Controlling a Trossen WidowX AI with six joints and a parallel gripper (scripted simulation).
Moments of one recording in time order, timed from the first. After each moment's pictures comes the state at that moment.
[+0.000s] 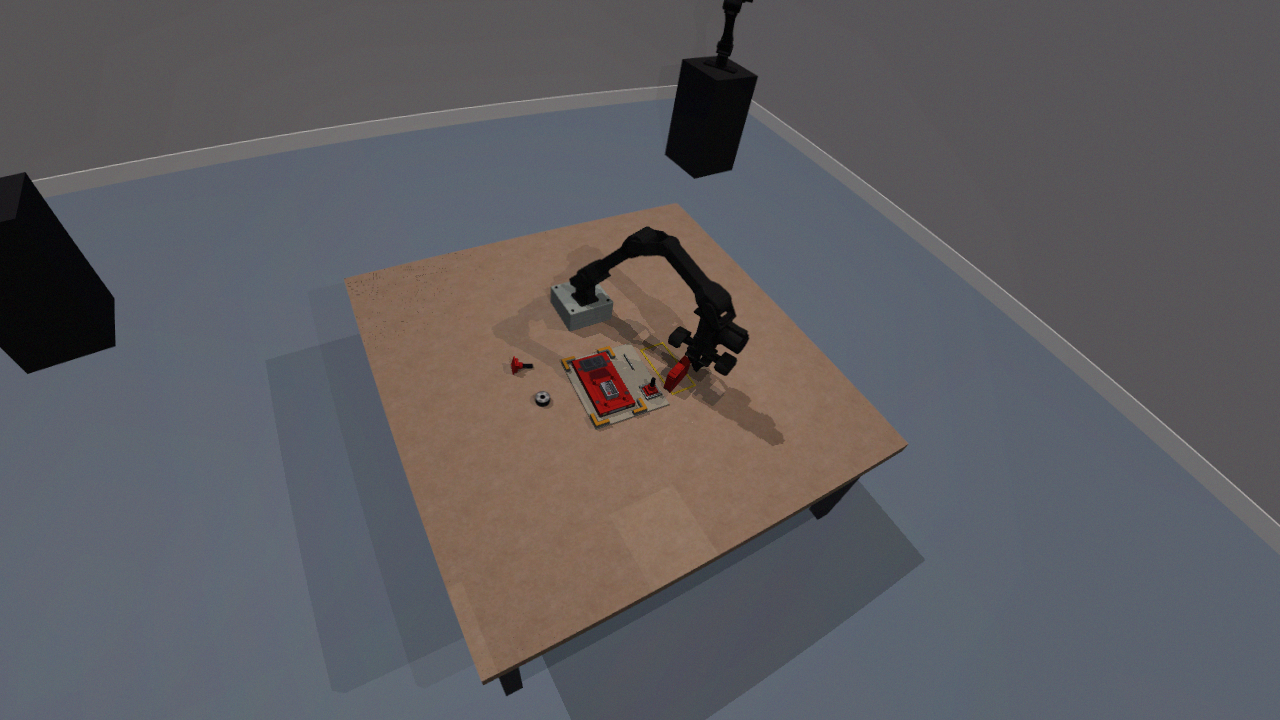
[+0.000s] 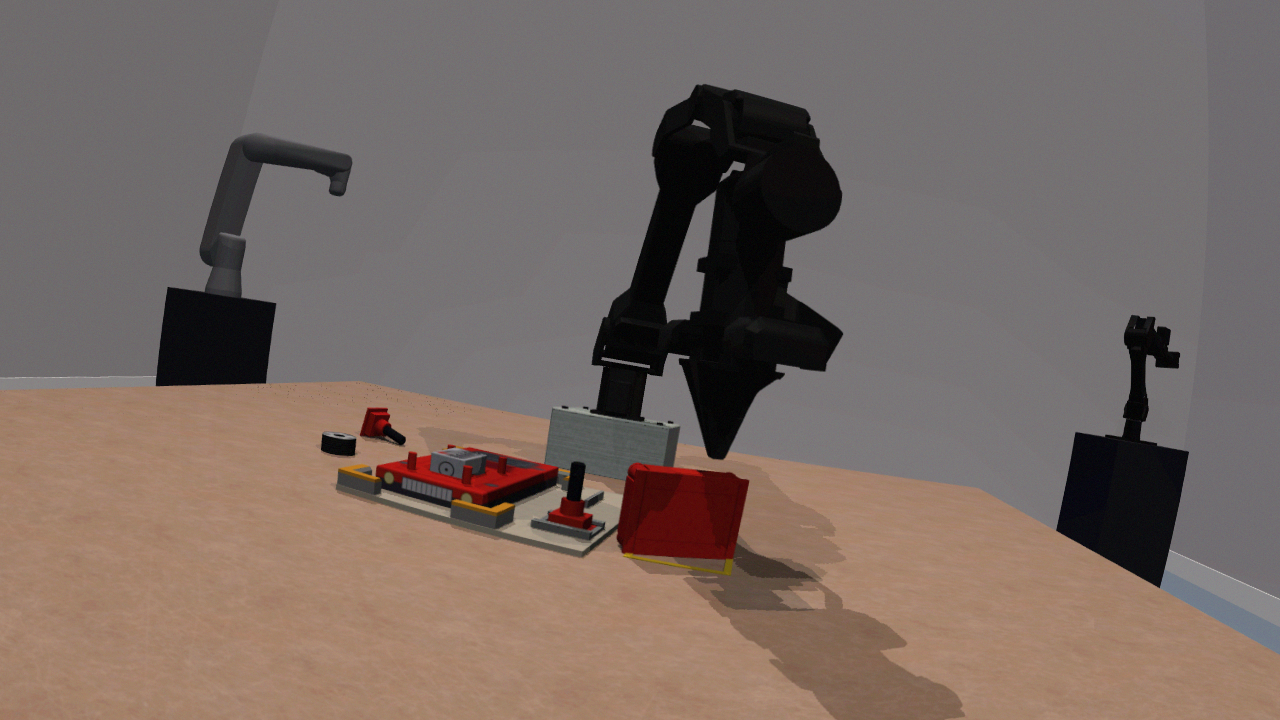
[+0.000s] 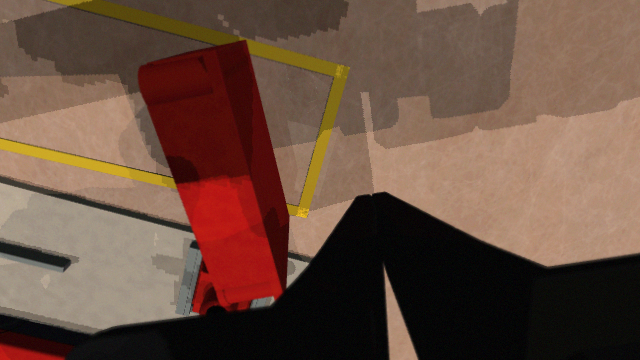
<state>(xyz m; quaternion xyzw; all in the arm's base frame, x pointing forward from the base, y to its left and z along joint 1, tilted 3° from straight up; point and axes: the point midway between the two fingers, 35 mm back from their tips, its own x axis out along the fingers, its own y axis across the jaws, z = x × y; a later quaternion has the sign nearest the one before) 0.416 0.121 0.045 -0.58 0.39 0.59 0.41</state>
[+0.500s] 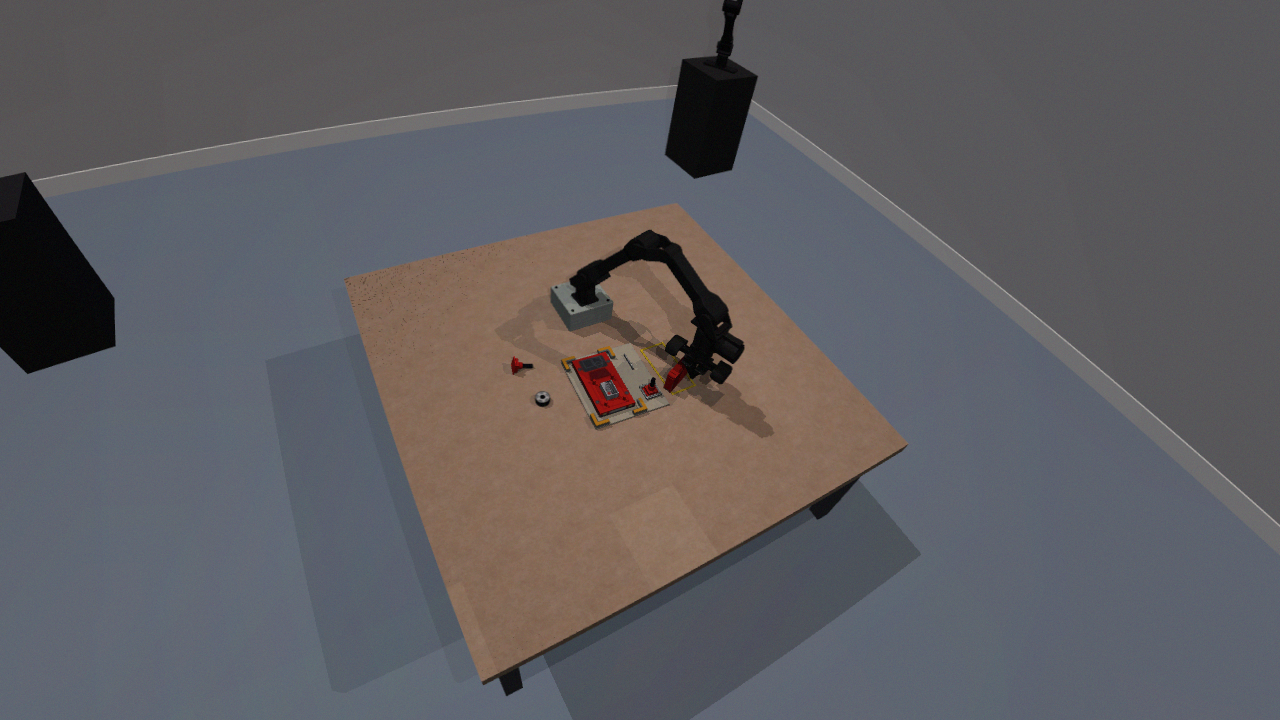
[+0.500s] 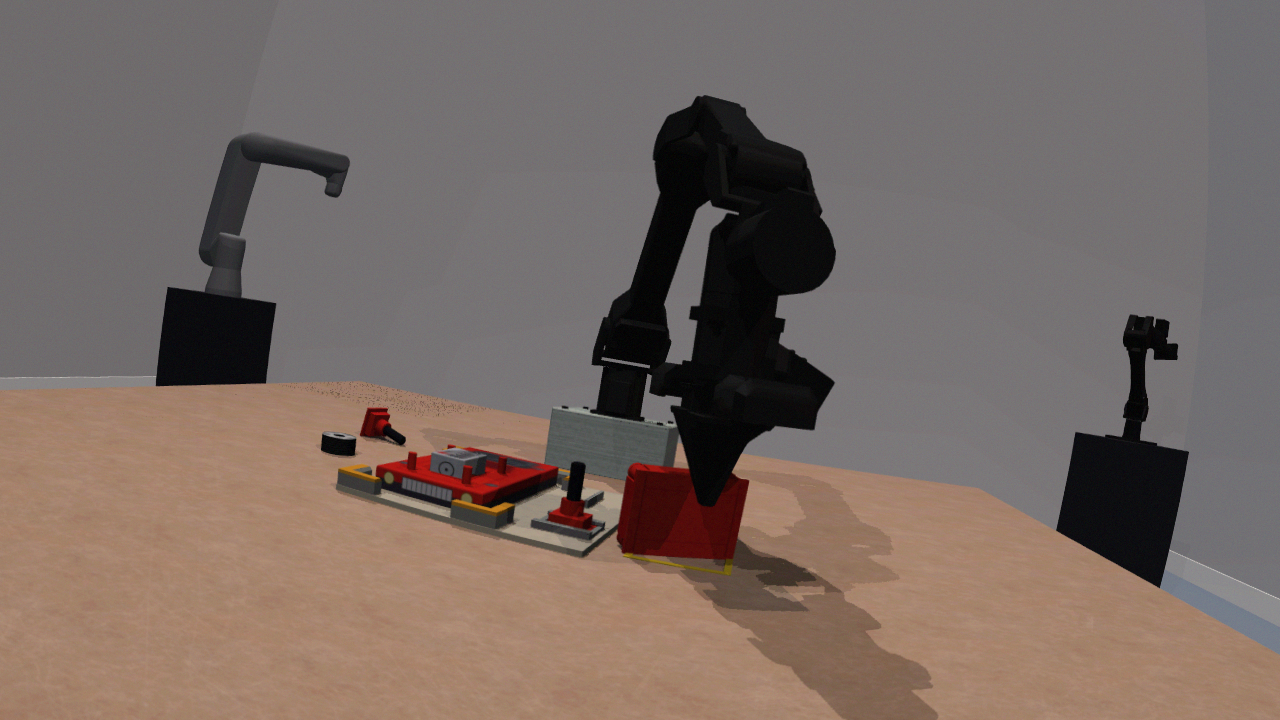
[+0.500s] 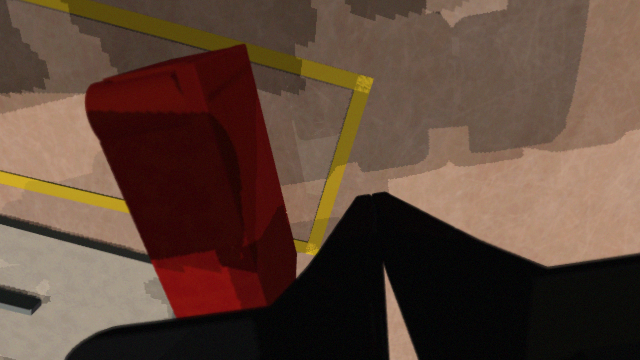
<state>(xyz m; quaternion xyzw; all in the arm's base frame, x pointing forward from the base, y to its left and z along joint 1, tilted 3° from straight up) 0.412 0.120 0.008 -0.58 0.40 0.59 0.40</state>
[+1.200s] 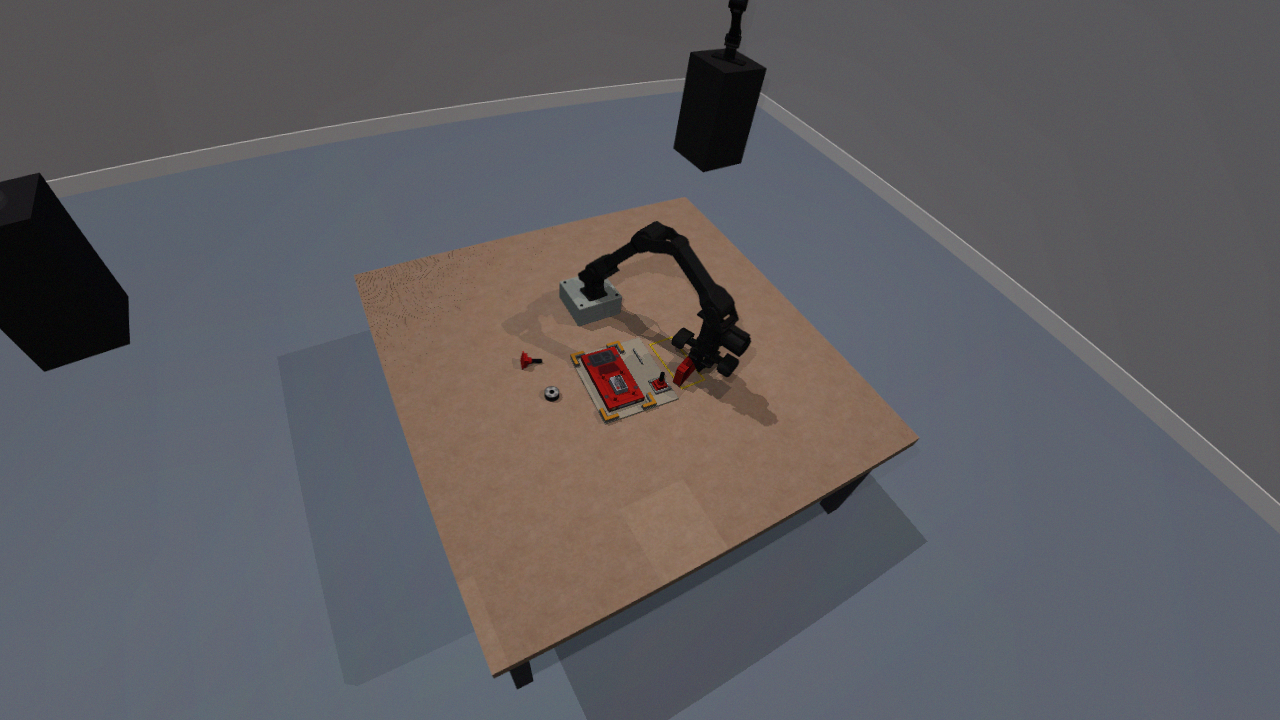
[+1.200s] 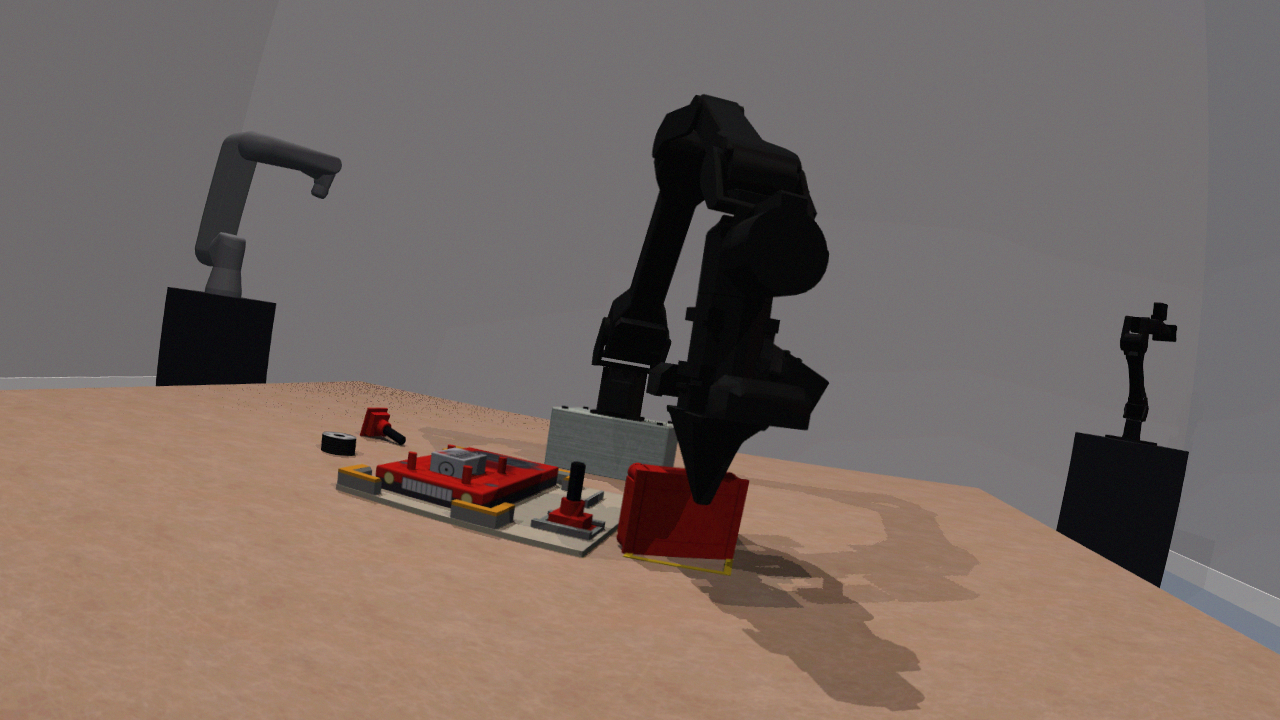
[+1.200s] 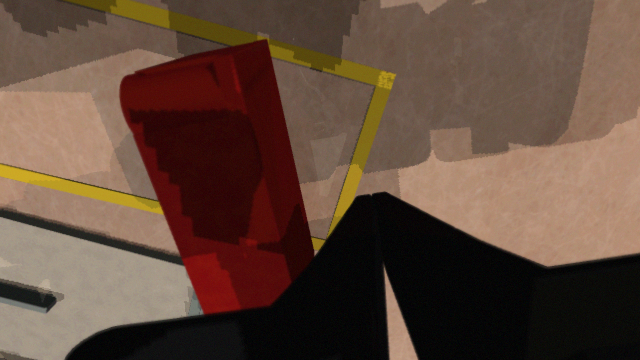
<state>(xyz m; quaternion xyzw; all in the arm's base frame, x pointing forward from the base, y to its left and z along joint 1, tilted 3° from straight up) 0.404 0.117 0.008 -0.57 0.40 0.59 0.40</state>
